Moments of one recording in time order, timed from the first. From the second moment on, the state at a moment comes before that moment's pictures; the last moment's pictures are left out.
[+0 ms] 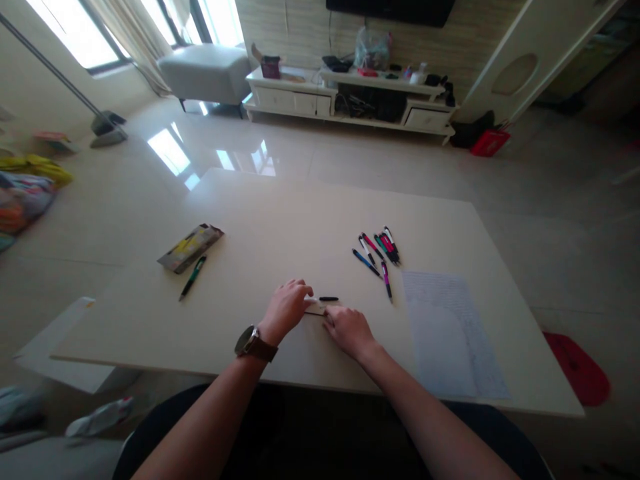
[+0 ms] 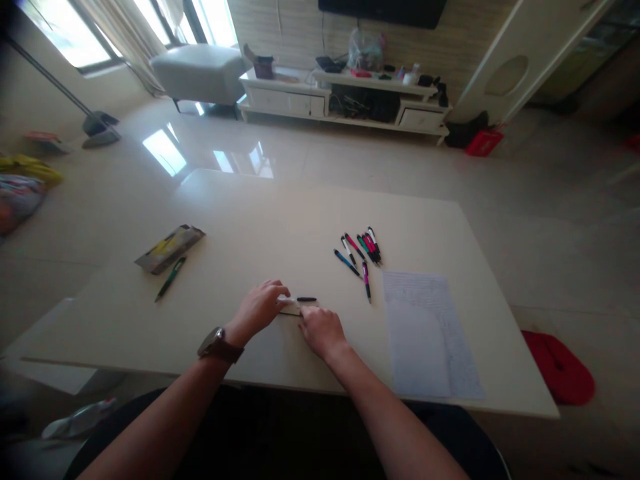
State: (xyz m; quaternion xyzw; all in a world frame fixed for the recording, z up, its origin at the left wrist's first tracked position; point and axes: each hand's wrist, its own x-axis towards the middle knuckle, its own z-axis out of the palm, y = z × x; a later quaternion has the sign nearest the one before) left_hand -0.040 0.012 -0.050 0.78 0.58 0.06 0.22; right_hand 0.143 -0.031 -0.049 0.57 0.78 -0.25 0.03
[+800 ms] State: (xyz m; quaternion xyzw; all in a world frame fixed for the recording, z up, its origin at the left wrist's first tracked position) left_hand -0.013 0.000 -0.022 0.75 0.54 0.30 0.24; right_hand 0.140 -0.069 -0.048 0.55 0.80 -0.20 0.11
